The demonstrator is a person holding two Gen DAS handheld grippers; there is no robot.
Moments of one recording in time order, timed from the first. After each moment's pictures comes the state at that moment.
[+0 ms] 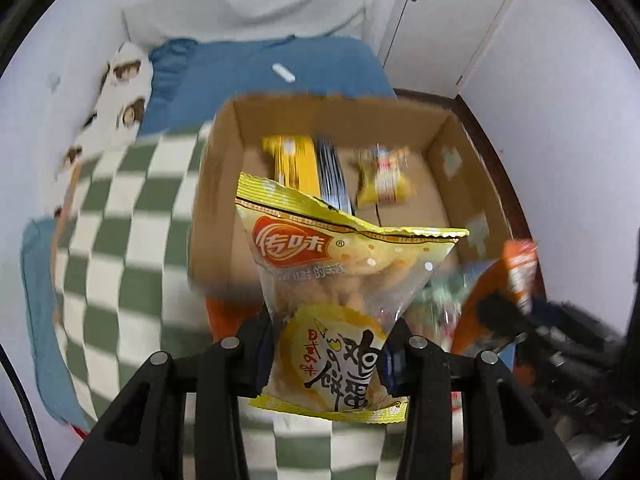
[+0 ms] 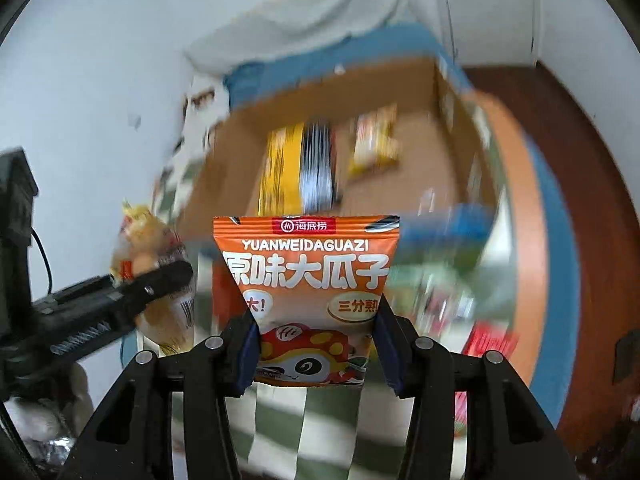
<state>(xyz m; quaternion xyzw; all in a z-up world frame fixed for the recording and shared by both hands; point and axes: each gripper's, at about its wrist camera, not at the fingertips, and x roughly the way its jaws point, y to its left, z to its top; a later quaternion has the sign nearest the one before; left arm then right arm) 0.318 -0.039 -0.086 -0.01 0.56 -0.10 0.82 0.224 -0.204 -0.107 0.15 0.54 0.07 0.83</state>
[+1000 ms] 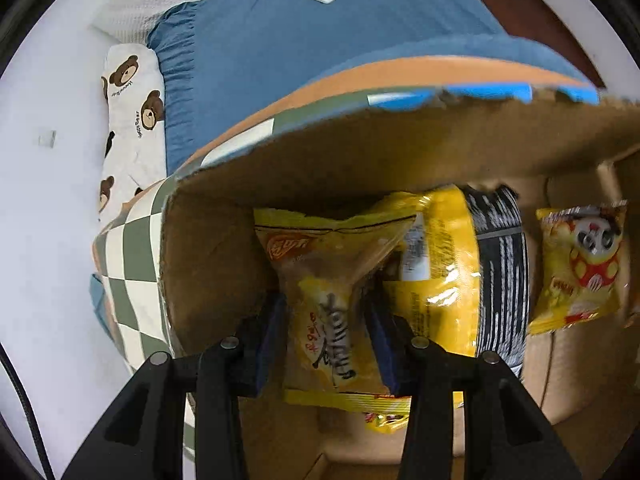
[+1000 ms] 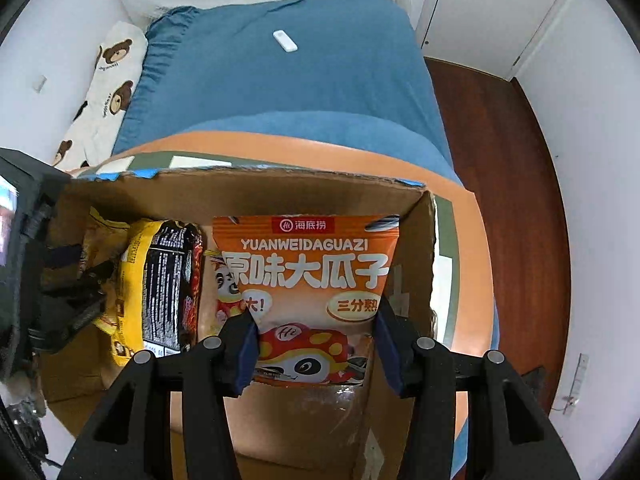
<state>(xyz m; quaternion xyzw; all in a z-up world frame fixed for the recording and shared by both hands) 0.544 -0.045 -0.248 0.17 0.68 0.00 0.71 0.495 -0.237 -0.185 0.01 0.64 -0.03 0.77</state>
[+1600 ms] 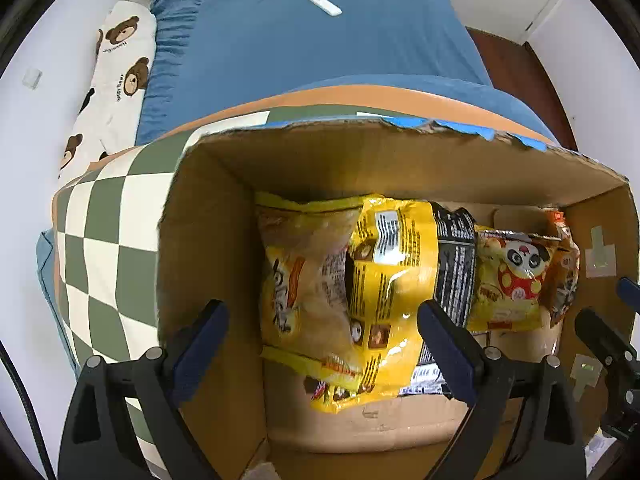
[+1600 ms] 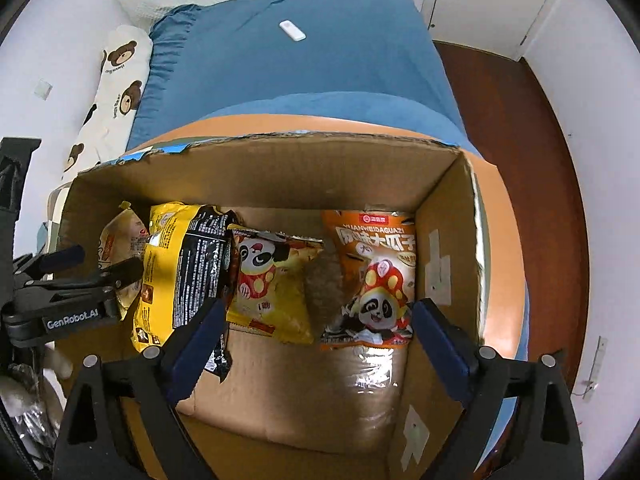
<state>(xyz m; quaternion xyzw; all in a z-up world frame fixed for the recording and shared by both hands) 0.529 -0.034 -0.214 0.04 0.68 -0.02 0.73 0.481 -0.220 -0.196 0.05 0.65 -0.02 0.76</state>
